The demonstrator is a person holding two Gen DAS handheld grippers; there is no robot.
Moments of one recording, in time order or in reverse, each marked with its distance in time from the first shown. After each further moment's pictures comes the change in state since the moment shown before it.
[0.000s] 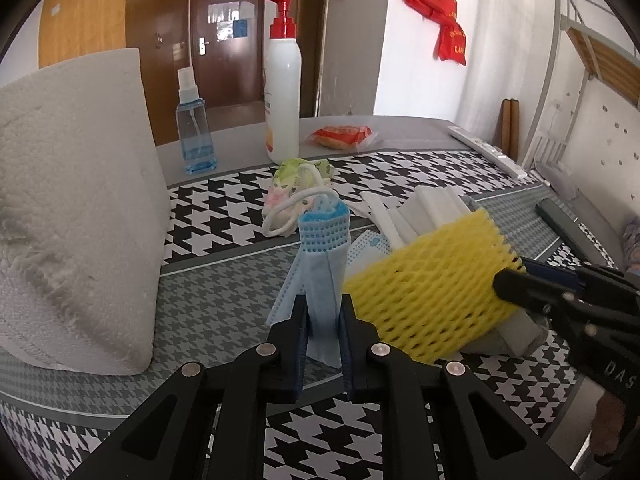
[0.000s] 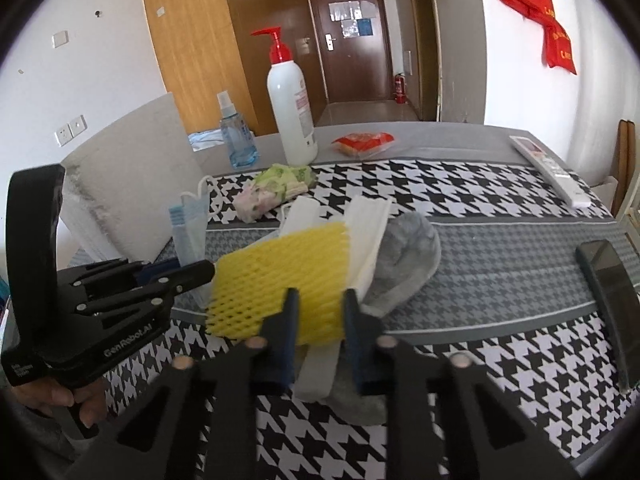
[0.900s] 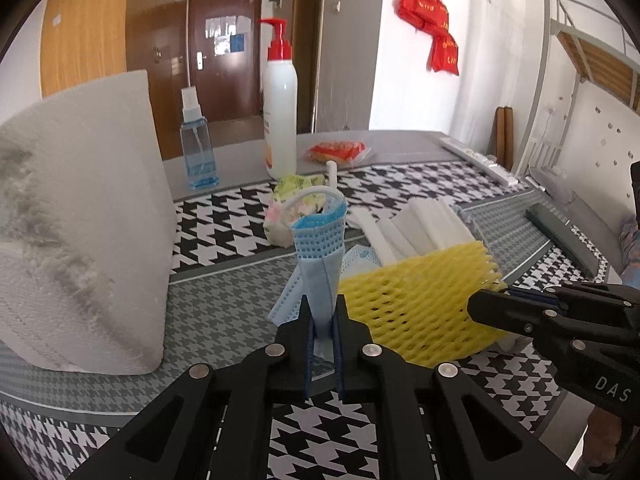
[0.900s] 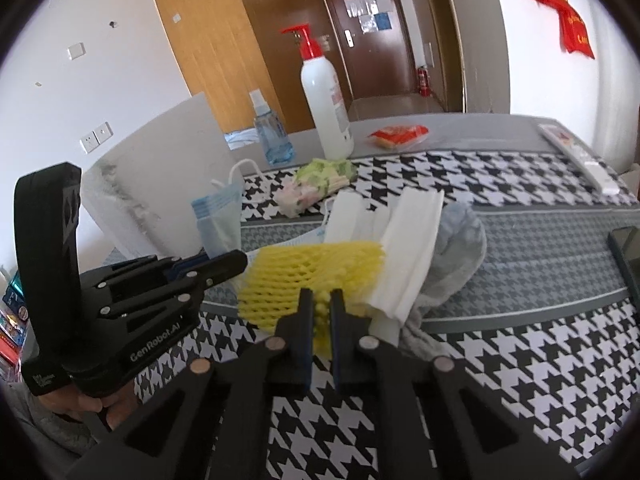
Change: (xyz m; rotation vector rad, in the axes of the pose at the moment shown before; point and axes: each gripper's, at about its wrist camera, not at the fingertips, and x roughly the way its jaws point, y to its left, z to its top) left arm -0.018 0.001 -0.003 0.015 -0.065 -0.010; right arm -0.001 0.014 0.000 0.020 -0.006 0.130
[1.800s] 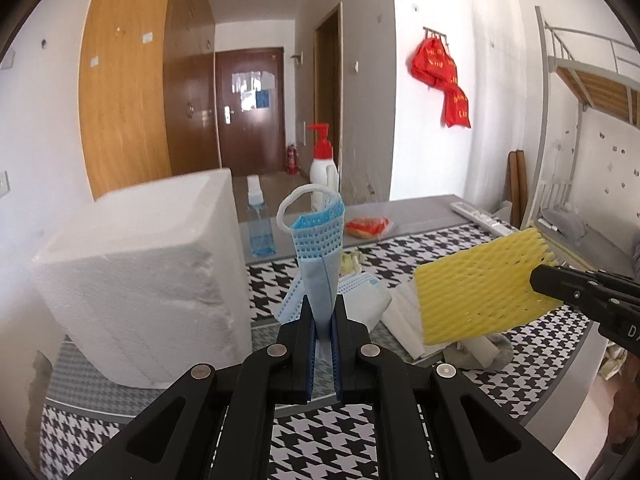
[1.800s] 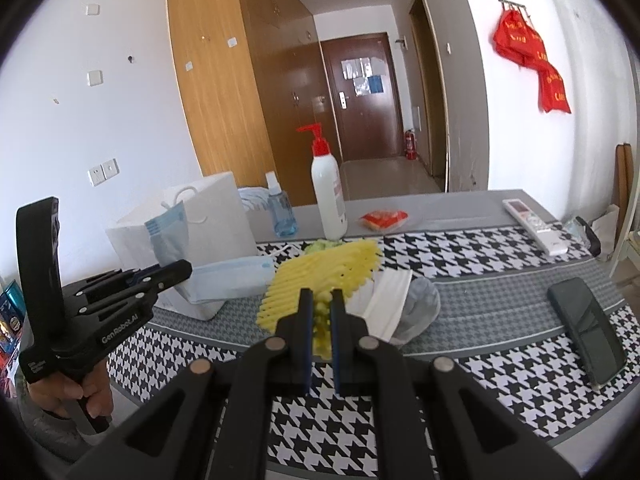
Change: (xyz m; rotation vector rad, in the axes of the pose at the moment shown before) left arm -0.088 0.010 0.007 0.005 -0.215 0.104; right arm -0.078 0.024 0.008 -0.046 -0.223 -0.076
